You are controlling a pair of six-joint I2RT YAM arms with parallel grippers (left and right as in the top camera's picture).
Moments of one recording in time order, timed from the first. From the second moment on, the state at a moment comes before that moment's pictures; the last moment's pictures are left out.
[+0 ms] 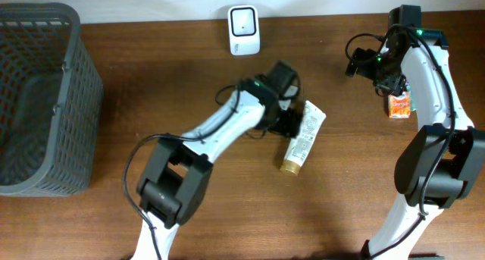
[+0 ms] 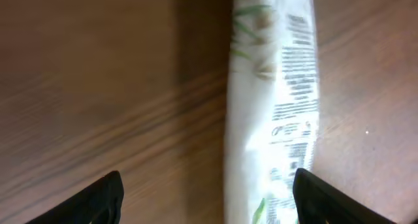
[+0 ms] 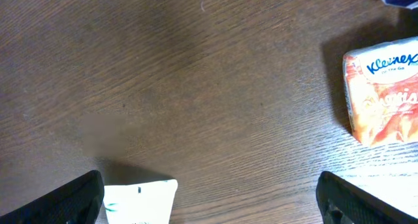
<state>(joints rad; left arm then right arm) -0.66 2.18 1.78 -0.87 0.27 -0.29 -0.15 2.06 1.84 -1.07 -0.10 0.32</state>
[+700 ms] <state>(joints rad) -0.14 2.05 1.88 -1.14 0.04 -0.29 0.18 2.06 1.51 -1.15 -0.24 0.35</state>
